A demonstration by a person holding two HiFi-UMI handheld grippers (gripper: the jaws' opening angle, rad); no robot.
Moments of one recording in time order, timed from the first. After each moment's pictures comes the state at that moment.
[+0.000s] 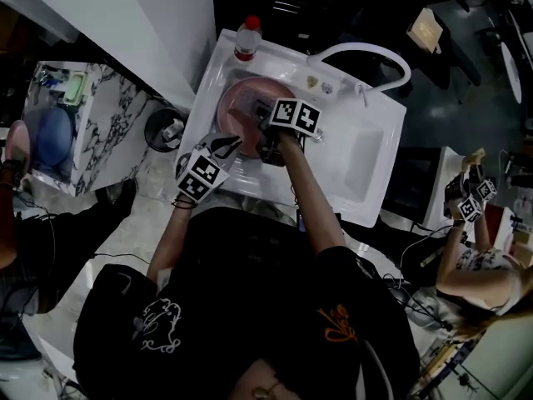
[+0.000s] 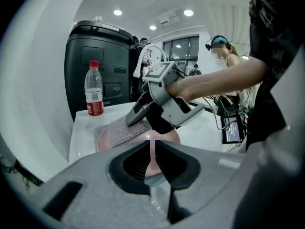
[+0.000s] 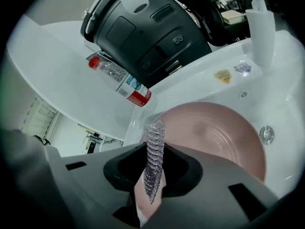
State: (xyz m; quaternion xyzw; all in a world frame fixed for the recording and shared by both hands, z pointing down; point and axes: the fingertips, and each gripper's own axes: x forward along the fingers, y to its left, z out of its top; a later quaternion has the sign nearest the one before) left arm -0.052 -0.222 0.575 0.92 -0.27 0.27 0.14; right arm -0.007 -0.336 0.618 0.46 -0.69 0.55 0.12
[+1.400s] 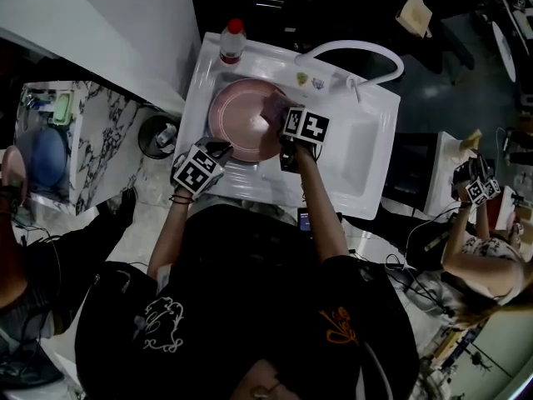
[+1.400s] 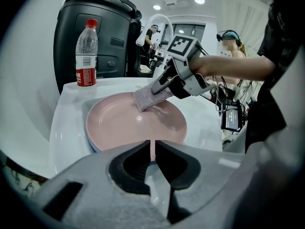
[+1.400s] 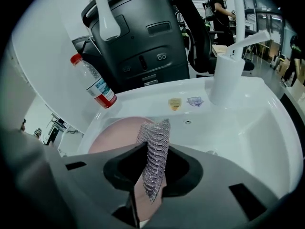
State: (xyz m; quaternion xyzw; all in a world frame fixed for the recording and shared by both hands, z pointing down) left arm -0.059 -0.224 0.639 0.89 -0.20 0.35 0.21; right arm 0.103 -0.326 0.628 0.59 -0.63 0.44 0.26
